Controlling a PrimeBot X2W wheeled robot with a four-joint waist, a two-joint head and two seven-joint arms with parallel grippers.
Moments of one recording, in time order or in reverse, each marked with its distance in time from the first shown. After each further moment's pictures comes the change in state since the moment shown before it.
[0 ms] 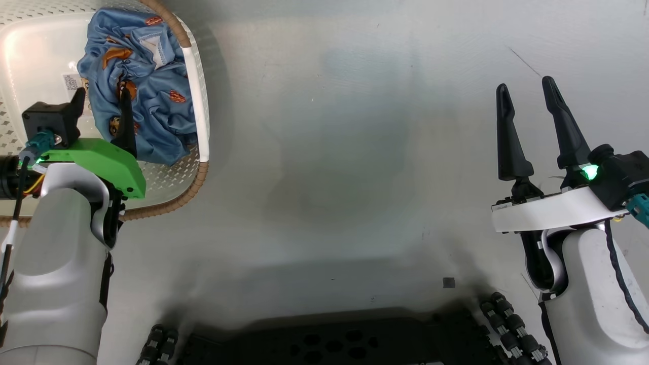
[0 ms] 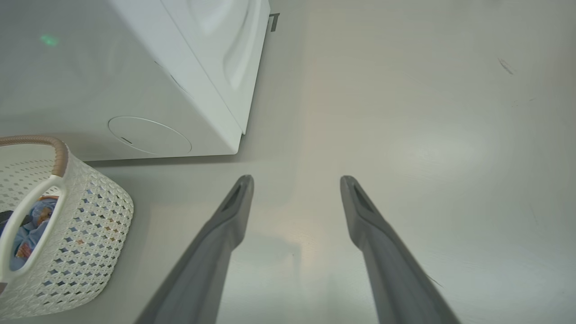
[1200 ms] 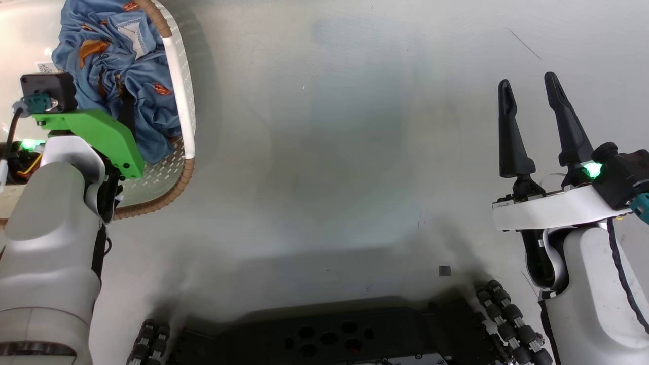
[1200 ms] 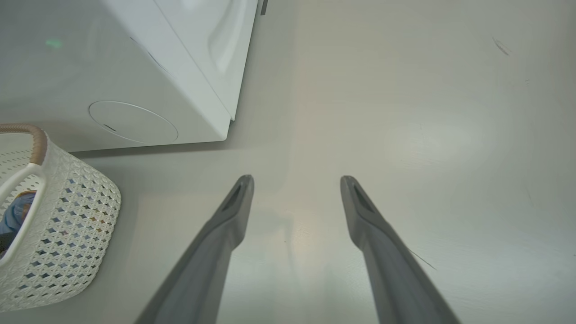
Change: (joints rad) left arm -0.161 0.012 -0.094 0.217 -0.124 -0.003 0.133; right arm -0.002 0.008 -0.009 -0.014 0.000 0.000 0.000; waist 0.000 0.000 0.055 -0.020
